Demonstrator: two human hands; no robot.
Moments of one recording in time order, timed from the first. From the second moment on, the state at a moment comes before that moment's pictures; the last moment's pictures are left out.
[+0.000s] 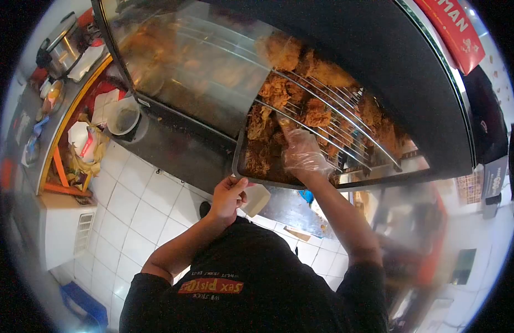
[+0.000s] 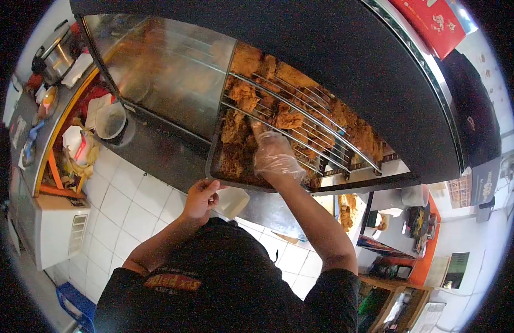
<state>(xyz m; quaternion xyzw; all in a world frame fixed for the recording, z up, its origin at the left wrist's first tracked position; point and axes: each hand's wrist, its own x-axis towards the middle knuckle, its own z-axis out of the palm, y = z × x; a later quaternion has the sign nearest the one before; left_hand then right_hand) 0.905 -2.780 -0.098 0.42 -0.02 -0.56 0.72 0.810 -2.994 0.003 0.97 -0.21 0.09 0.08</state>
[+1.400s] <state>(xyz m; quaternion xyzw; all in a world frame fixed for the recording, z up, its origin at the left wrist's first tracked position) 0.890 -2.782 -0.100 0.44 0.00 -0.55 0.71 0.797 -3.004 0.017 0.97 -0.19 -0.04 -0.12</state>
